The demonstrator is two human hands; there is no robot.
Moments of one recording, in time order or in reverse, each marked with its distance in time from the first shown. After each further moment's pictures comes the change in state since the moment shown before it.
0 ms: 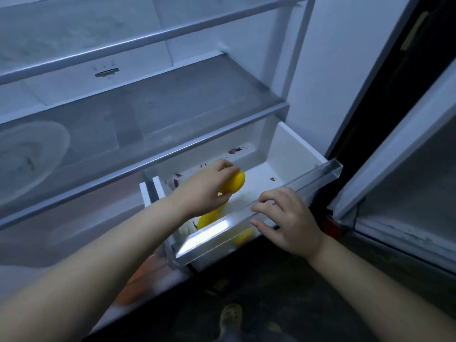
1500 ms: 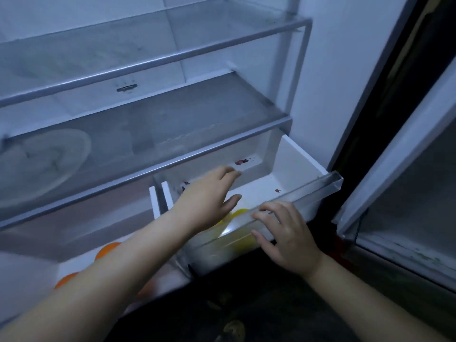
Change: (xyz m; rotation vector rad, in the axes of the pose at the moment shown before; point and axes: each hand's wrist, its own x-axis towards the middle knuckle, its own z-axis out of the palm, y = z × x) left_hand -0.018 0.039 -0.017 0.165 0.083 -0.155; right_hand -0.013 -0.009 0.004 -0.049 0.017 0.043
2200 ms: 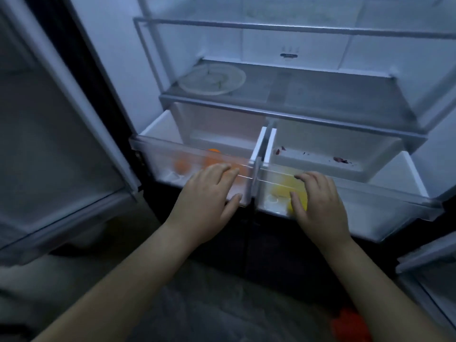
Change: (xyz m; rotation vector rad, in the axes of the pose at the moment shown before) left_hand -0.227 0.119 -0.022 0.221 0.277 -0.721; right_hand 0.010 -0.058 -0.026 0.206 -0.265 -0.148
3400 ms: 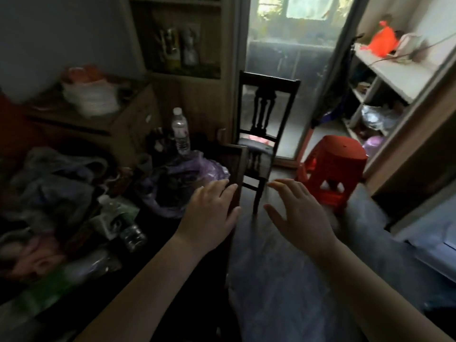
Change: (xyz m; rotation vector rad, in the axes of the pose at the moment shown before) left_hand -0.680 -0.165 -0.185 0.353 0.250 -1.465; right_hand -0.247 -0.712 0.109 0.629 -0.557 -1.377
